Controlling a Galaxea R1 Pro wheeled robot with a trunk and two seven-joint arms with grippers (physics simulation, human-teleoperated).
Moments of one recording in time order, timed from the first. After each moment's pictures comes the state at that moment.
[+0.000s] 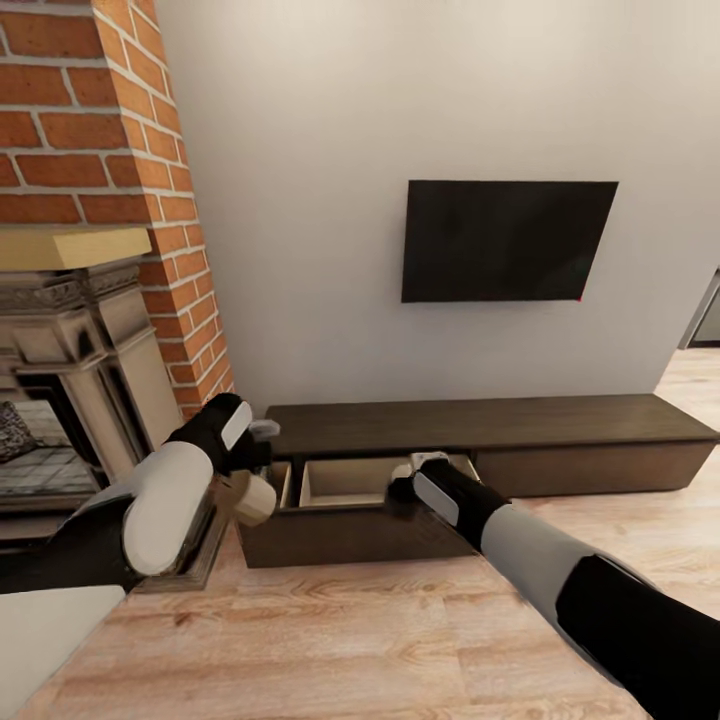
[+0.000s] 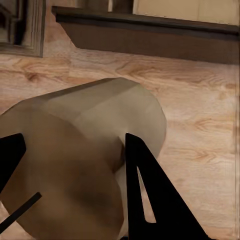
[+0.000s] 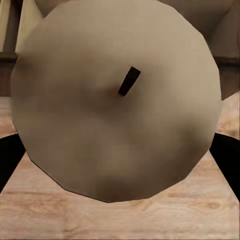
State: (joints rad) left arm -1.25 -0.06 0.33 -0.28 -0.09 1.02 0.24; right arm -1.06 0.07 0.90 -0.38 -0.98 0.52 -0.34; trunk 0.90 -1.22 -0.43
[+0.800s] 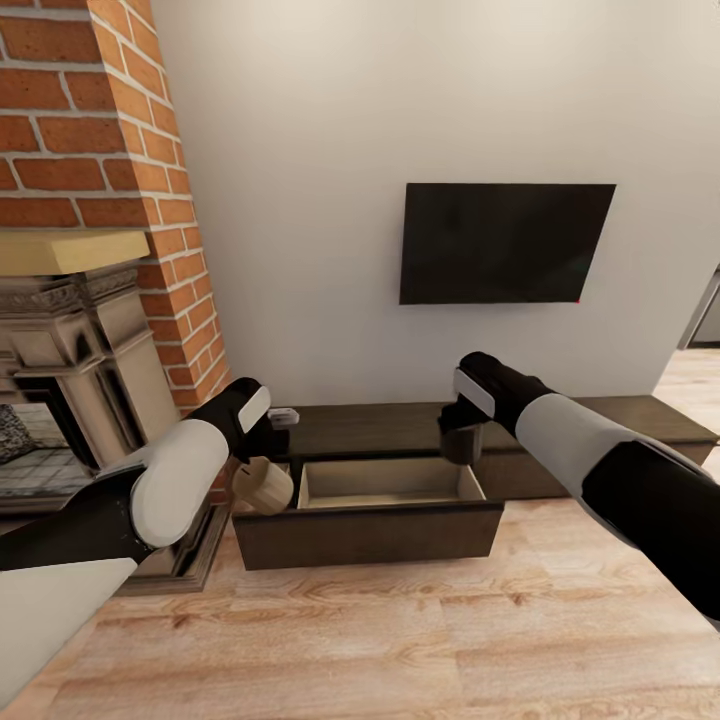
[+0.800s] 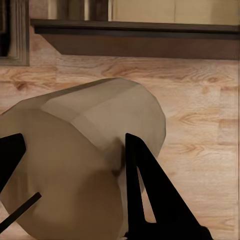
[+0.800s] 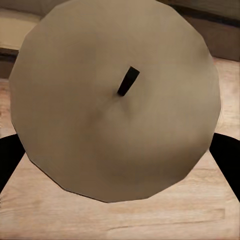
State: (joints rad) left arm -1.35 -0.11 0.32 -0.17 -0.10 1.01 0.24; right arm -1.43 -0.03 0.98 -0.27 -0.87 1.00 -0.20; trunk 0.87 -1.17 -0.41
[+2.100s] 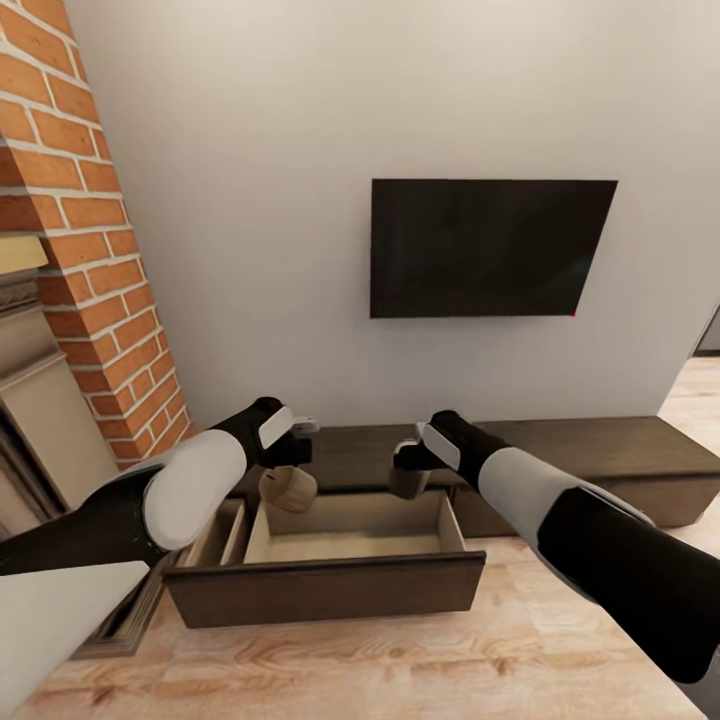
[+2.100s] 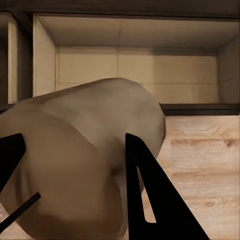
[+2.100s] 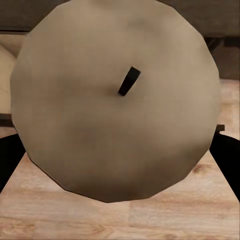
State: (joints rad) left arm -1.35 -0.15 0.33 -0.02 -0.09 0.76 0.23; right arm -1.27 0.11 0.99 -0.16 -1.07 0.67 -0.16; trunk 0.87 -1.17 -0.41
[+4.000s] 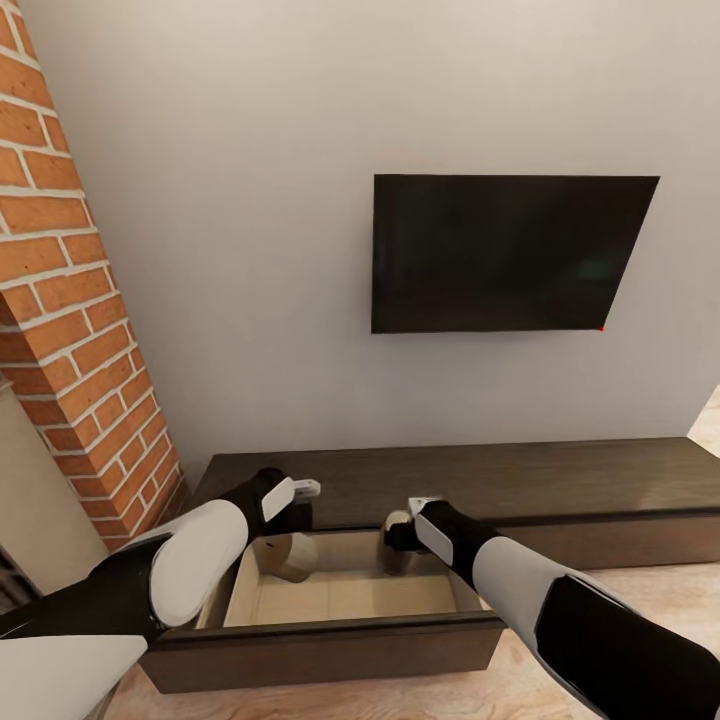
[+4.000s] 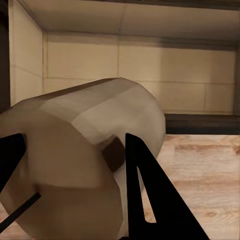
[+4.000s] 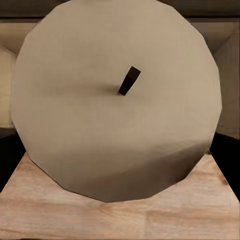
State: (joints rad) left arm -1.12 -0.16 0.33 -0.02 -0.09 0.64 0.22; right arm -0.99 0.13 0.99 -0.17 -1.05 0.46 -0.15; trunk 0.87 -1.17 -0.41
